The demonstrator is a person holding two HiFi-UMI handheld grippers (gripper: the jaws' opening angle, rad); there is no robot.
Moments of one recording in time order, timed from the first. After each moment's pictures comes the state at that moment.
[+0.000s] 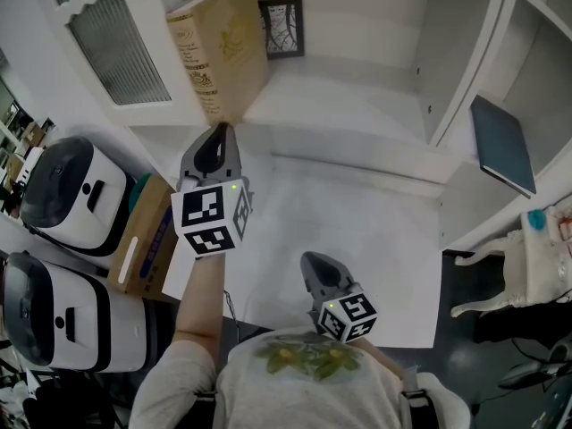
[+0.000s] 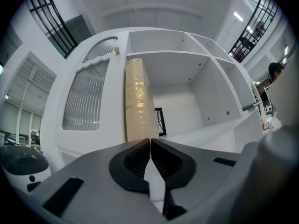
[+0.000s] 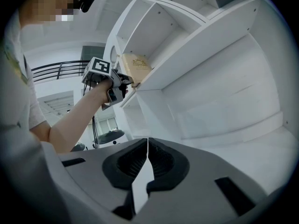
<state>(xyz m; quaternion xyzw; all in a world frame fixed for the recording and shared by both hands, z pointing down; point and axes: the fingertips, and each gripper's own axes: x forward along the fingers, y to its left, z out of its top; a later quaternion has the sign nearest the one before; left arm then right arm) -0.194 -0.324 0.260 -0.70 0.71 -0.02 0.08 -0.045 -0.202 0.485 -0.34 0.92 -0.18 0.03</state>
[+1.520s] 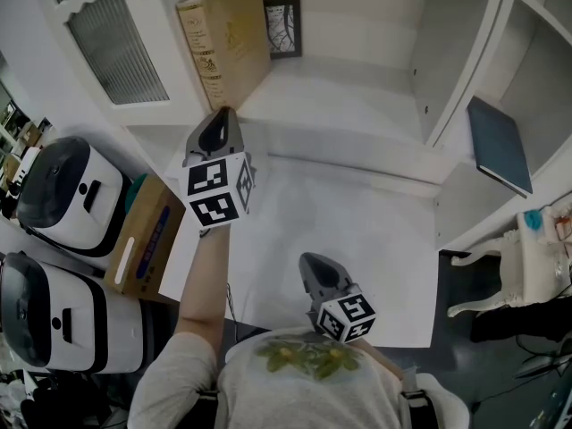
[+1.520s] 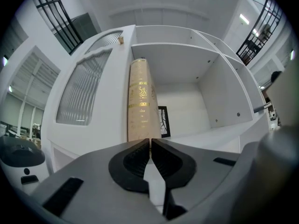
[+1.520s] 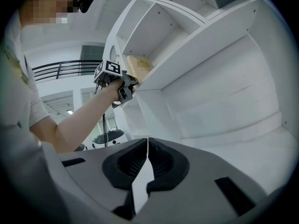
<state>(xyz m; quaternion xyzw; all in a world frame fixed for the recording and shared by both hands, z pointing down) -0.202 -0.363 0.263 -0.70 0.72 0.00 0.06 -0.042 -0.202 0.487 -0.34 0.92 -0.18 0.03</state>
